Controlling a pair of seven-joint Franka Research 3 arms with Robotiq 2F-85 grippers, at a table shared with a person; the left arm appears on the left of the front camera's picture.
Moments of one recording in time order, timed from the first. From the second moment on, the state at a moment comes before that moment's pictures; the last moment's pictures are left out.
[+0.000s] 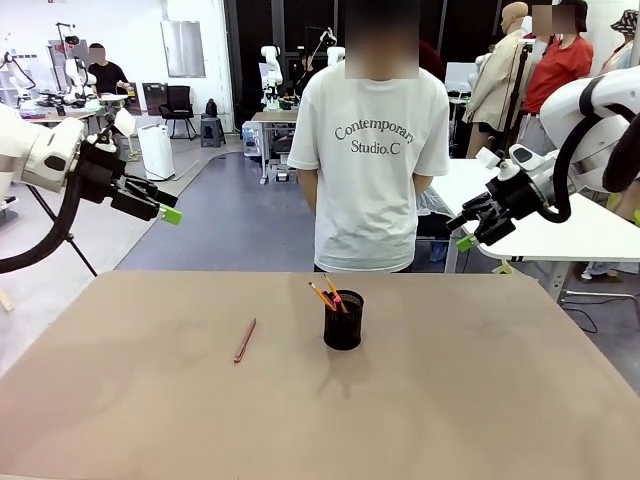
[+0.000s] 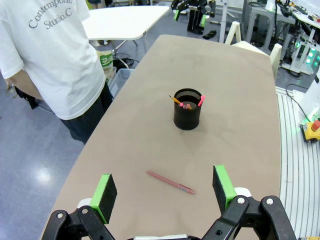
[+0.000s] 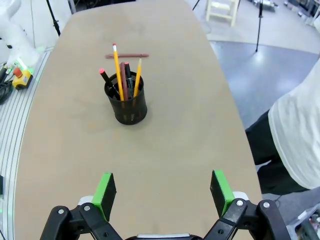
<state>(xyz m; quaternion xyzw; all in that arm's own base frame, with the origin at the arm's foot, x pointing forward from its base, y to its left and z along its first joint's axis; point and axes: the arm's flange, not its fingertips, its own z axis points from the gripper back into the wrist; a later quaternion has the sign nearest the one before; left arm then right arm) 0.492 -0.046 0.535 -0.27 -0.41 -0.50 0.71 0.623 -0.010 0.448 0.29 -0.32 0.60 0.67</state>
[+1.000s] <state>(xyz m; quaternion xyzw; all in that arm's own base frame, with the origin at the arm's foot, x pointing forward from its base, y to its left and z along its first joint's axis) 0.478 -0.070 0.556 -0.15 -0.37 -0.51 0.76 0.623 -0.010 0.448 0.29 -0.32 0.60 0.67</state>
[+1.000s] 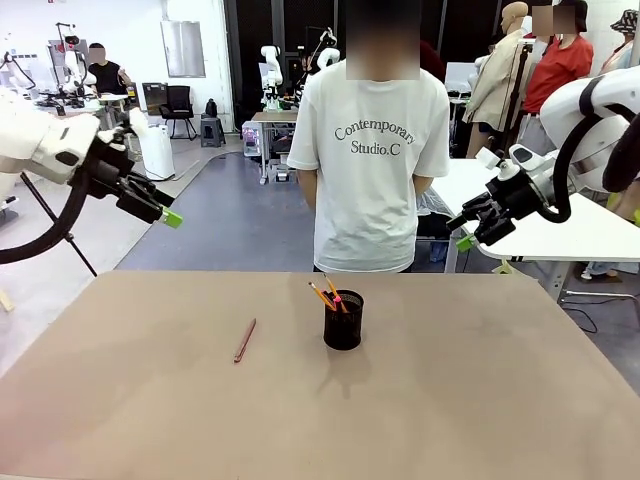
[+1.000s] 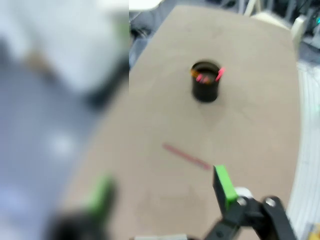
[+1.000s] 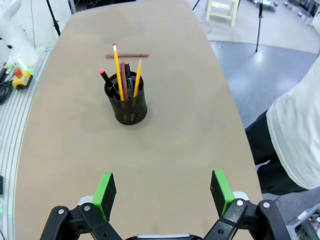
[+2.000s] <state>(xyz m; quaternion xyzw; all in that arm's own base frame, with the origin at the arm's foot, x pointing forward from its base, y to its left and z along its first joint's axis) 0.403 -0.228 0.515 -0.05 -0.15 -0.51 0.85 0.623 -0.010 0.448 0.29 -0.32 0.60 0.67</state>
